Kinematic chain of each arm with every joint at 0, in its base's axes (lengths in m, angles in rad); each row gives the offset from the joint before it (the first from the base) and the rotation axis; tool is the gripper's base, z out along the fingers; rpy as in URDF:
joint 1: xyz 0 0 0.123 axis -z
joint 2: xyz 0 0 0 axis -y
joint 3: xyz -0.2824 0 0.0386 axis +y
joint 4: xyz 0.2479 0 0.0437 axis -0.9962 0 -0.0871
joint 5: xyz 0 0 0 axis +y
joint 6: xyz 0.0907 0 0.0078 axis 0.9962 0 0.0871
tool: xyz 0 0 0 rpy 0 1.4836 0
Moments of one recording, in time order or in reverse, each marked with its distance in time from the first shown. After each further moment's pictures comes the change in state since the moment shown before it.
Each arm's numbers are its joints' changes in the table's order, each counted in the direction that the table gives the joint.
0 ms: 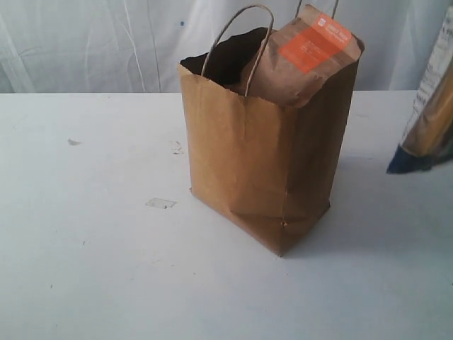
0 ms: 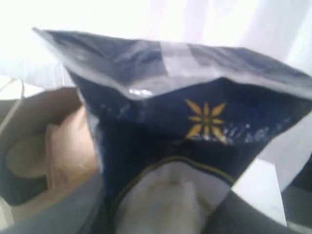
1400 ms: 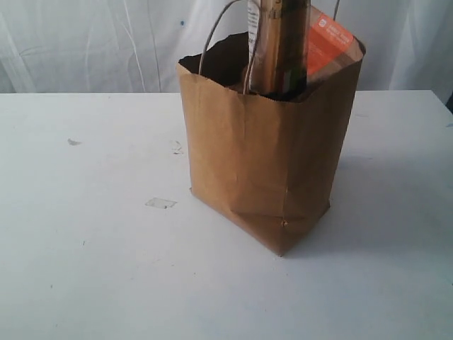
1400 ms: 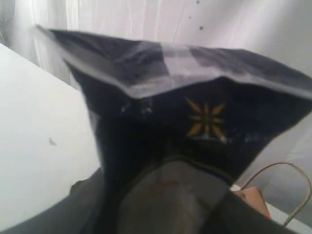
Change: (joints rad) left arm 0.000 0.000 0.000 0.000 0.000 0.000; right arm -0.289 -0.536 -0.448 -0.011 -0.051 0.004
